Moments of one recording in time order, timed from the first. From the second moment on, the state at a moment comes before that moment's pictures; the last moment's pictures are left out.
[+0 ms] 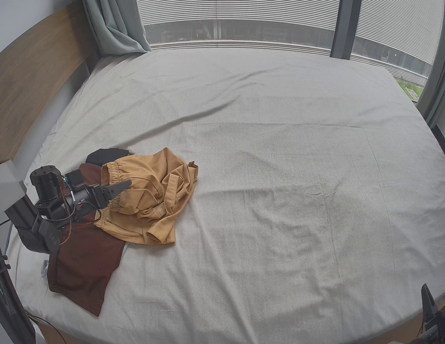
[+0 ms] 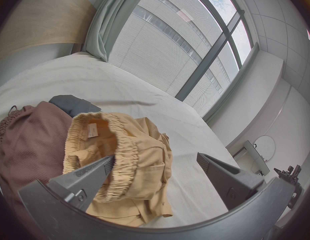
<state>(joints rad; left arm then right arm) 0.10 2.11 -0.68 -1.24 -0.67 -0.32 0.00 0.02 -0.02 0.00 0.01 0.00</state>
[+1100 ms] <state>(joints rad) 0.03 2.20 -0.73 -1.27 -0.65 -0.32 0.00 0.02 -0.02 0.00 0.01 0.00</state>
